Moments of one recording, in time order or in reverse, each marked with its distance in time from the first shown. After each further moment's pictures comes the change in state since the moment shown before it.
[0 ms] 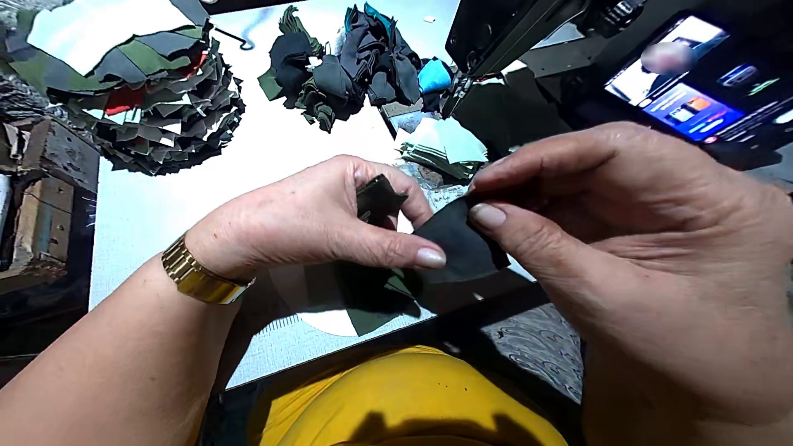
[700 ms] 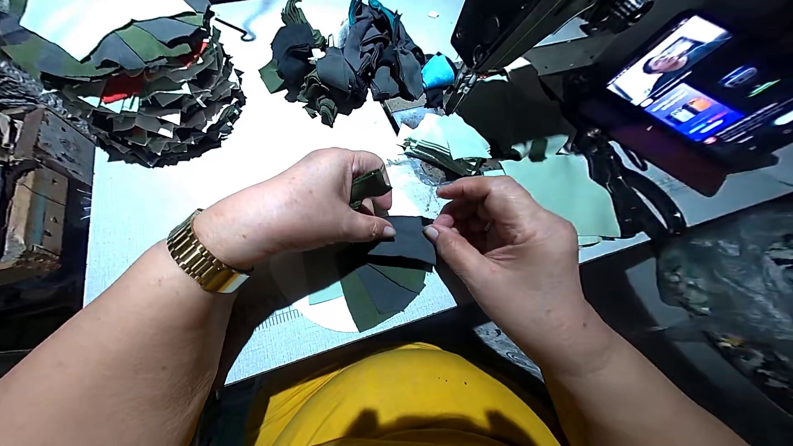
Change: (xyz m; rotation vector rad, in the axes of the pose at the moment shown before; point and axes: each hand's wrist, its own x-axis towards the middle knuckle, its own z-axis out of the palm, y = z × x) left_hand 0.004 -0.010 -0.006 0.364 0.173 -0.215; right_hand -0.025 0.041 0.030 -0.279 0.055 0.160
